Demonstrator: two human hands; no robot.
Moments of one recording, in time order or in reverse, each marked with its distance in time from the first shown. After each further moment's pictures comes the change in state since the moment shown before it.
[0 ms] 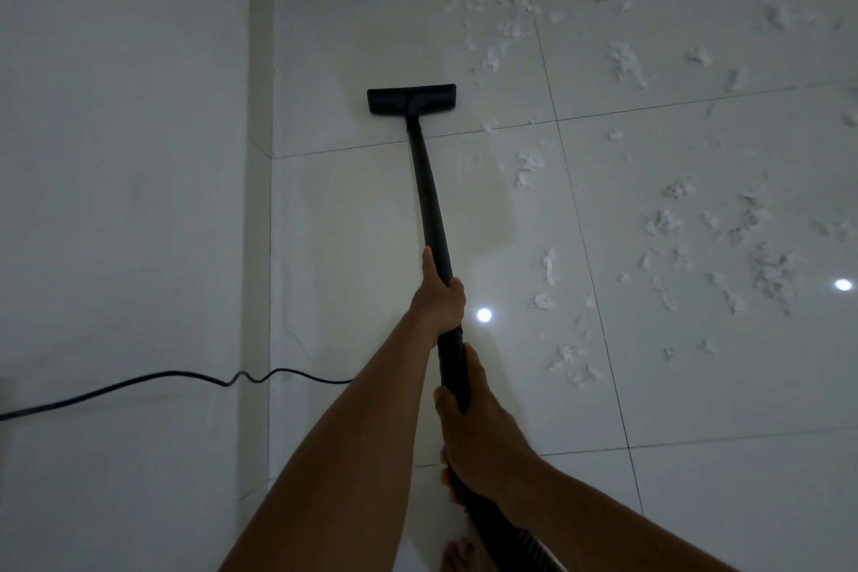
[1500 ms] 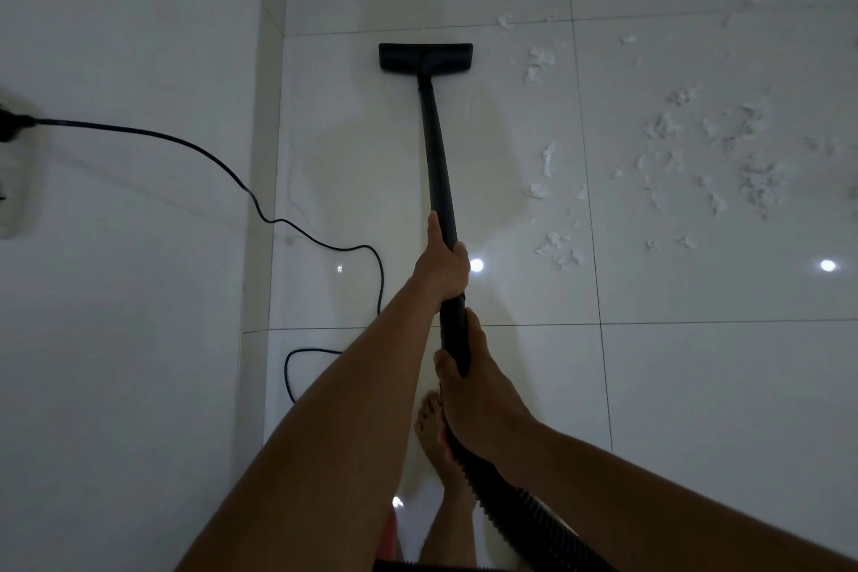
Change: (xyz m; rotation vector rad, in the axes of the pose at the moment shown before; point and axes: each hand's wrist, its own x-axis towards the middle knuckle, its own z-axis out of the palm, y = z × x) left_hand -0.142 -0.143 0.075 -0.031 0.000 -0.016; right_hand -0.126 0.152 0.061 -0.007 -0.047 -0.047
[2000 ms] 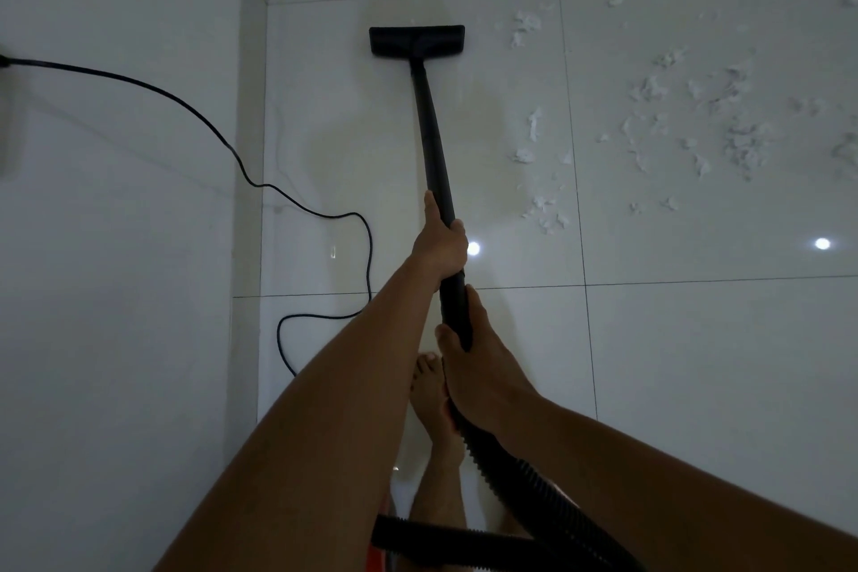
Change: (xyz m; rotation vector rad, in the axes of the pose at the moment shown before) left_hand -0.034 -0.017 0.038 -0.029 0.011 -0.005; right_hand -0.034 0.044 -0.010 0.019 0.025 -0.035
